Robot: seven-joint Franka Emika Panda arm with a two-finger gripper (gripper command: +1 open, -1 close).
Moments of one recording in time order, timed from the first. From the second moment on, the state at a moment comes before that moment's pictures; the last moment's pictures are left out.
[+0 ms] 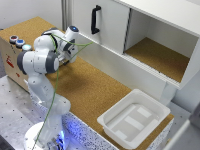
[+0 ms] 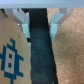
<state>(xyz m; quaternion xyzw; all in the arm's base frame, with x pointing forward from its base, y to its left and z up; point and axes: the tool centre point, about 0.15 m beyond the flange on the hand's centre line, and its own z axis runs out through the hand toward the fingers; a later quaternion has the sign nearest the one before) 0.353 0.264 0.307 -0.98 0.04 0.03 0.17</state>
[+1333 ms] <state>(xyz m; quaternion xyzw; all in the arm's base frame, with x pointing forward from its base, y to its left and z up) 0.346 0.128 0.304 -0.98 0.14 0.01 0.15</state>
